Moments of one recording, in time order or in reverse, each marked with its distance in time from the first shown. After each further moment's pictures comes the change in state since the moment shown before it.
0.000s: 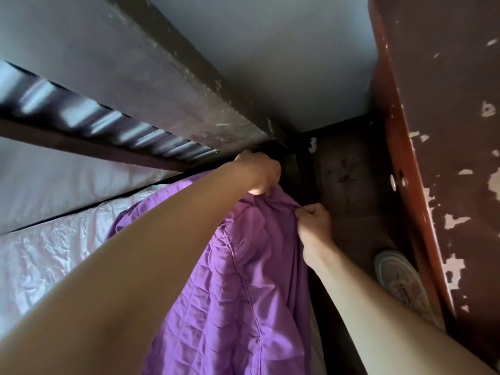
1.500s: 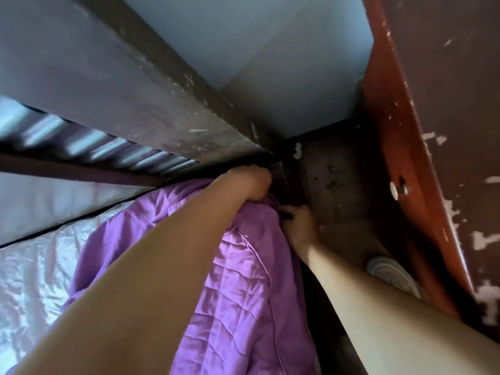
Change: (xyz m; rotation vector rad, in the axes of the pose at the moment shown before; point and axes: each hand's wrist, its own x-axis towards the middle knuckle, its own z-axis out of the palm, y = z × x) left_hand 0.063 -0.004 0.037 -0.207 -0.032 -0.012; right_hand 0.063 0.019 0.010 -0.754 -0.171 -0.226
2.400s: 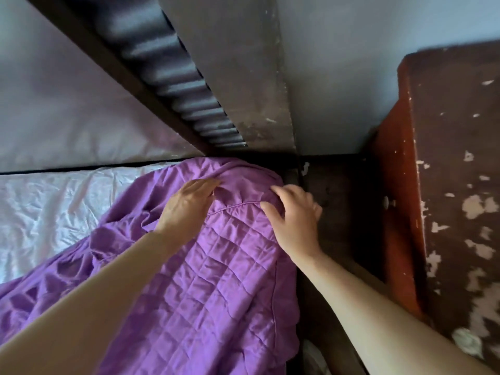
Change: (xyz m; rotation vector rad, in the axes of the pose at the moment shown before) left_hand -0.187 -0.071 0.111 -0.456 0.957 -0.139; right_hand -0.117 -0.062 -0.018 -0.305 0.330 -0.646
